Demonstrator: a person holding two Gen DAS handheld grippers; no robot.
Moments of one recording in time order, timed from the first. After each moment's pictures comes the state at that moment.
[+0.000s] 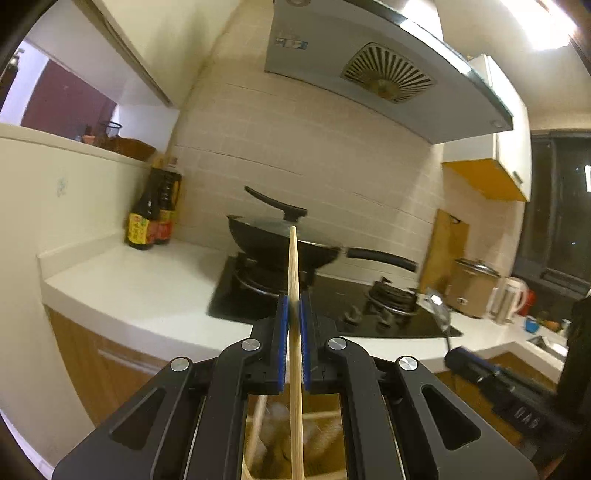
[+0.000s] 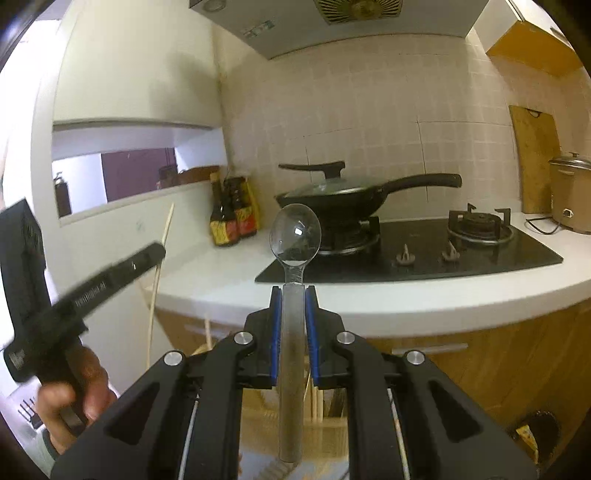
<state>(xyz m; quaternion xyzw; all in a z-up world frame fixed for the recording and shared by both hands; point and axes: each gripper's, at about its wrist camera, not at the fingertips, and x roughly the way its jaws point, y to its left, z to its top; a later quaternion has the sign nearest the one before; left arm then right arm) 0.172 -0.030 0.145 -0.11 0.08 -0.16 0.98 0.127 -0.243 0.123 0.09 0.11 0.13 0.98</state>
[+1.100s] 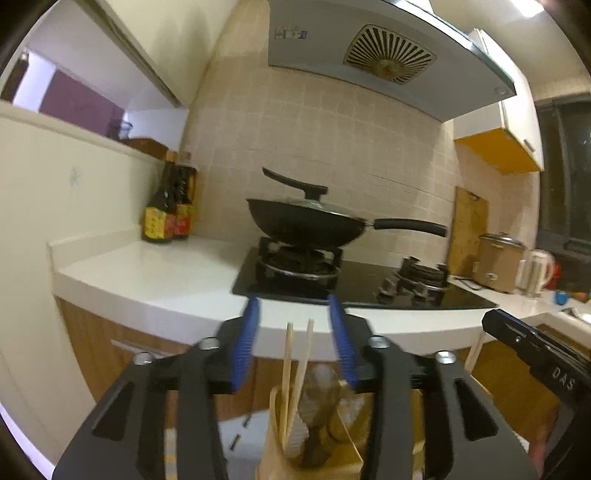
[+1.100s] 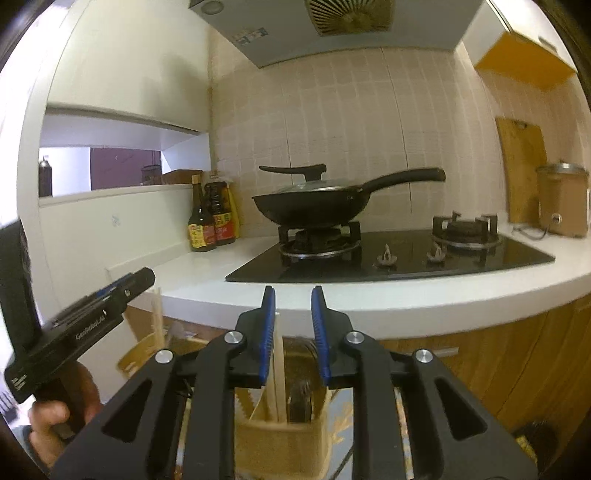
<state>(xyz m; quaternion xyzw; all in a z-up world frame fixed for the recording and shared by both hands) 0.179 -0.022 0.082 -0.08 0.08 -0.14 0.98 0.131 -0.253 0.076 0.08 0.07 0.10 0.99</state>
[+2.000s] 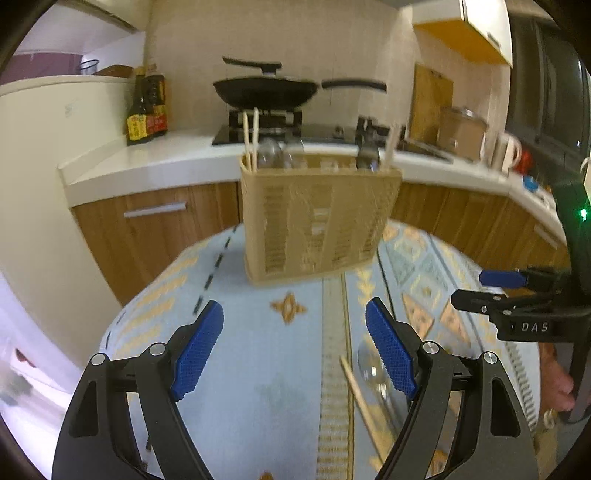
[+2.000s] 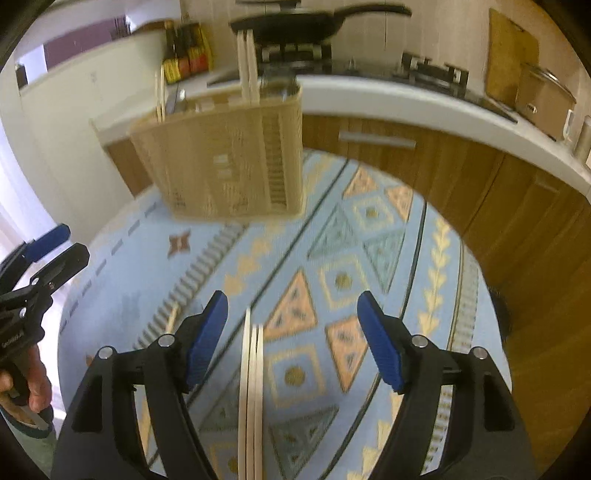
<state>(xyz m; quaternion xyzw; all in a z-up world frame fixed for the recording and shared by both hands) 0.038 -0.022 0.019 0.04 0.31 -0.18 0.93 0.030 -0.240 -0.006 0.04 0.41 0.04 0.91</state>
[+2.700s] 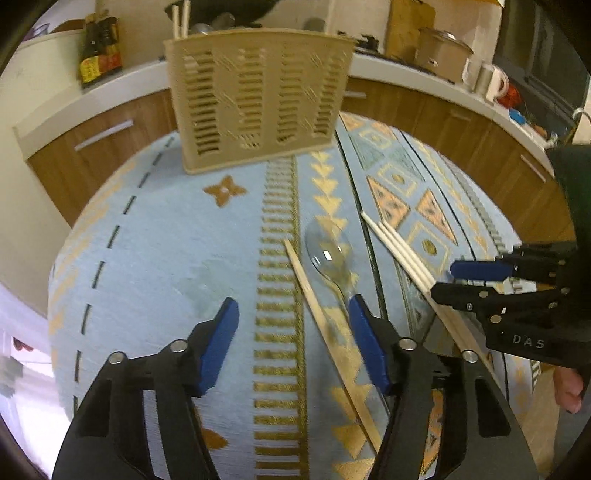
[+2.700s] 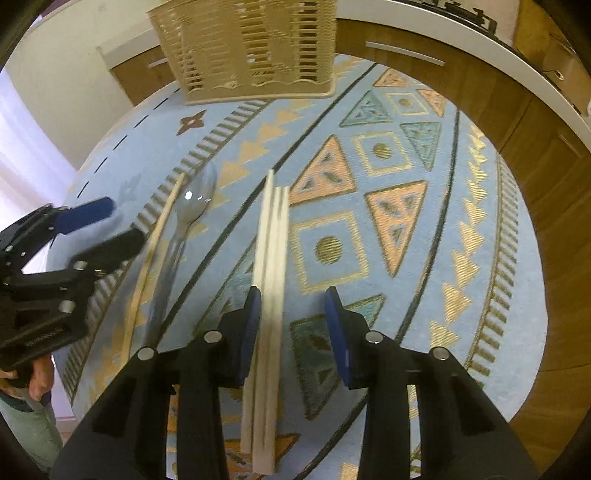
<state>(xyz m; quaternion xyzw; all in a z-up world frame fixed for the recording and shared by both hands) 0.019 -0.061 -0.050 0.09 0.44 -0.22 0.86 -0.004 -0.214 -0.066 0.02 0.51 0.08 0.85</state>
